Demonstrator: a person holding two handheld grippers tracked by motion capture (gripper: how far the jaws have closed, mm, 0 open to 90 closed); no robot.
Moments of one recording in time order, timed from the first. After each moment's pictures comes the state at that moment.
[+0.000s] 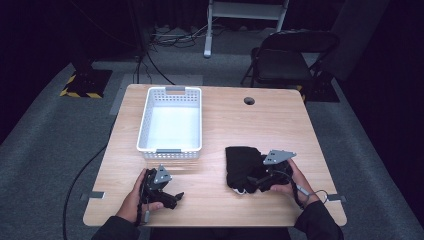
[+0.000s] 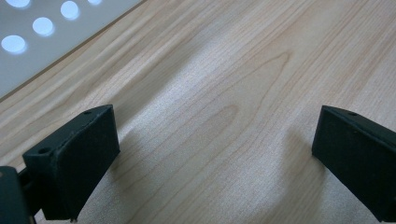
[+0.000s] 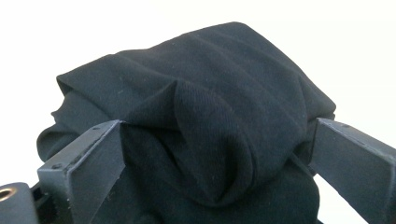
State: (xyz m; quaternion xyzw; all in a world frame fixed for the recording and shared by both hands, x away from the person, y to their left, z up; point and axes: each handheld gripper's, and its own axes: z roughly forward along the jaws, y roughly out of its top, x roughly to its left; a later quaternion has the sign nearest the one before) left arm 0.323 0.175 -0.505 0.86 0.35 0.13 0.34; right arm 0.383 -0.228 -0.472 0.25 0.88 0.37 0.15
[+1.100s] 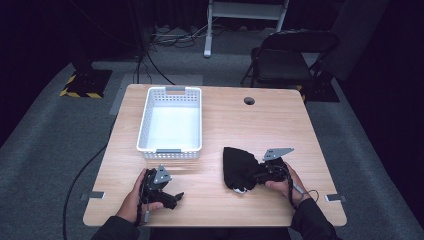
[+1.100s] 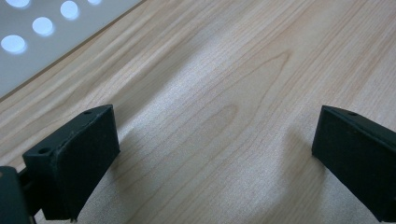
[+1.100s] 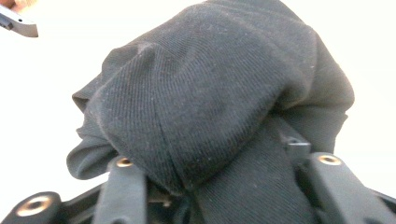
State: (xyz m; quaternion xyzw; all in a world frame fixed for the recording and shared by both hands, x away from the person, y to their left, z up) left arm 0.323 0.175 -0.505 0.86 0.35 0.13 0.34; right arm 0.400 -0.229 -0.494 0.28 0.87 0.41 0.03
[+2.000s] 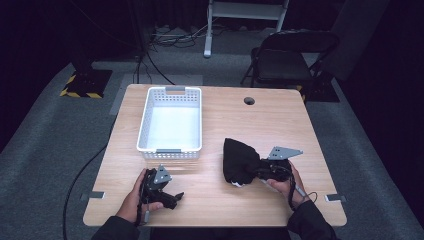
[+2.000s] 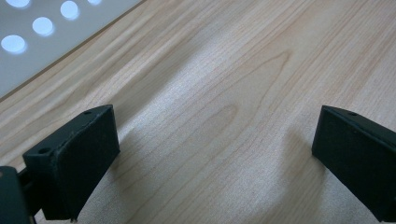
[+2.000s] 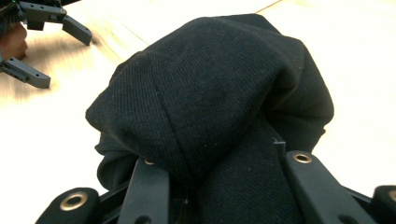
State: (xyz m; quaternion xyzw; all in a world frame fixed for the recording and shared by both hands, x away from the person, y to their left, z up) left arm 0.323 0.175 -0.505 0.86 0.35 0.13 0.34; right arm 0.387 -0.229 -0.471 0.28 0.83 0.48 0.10
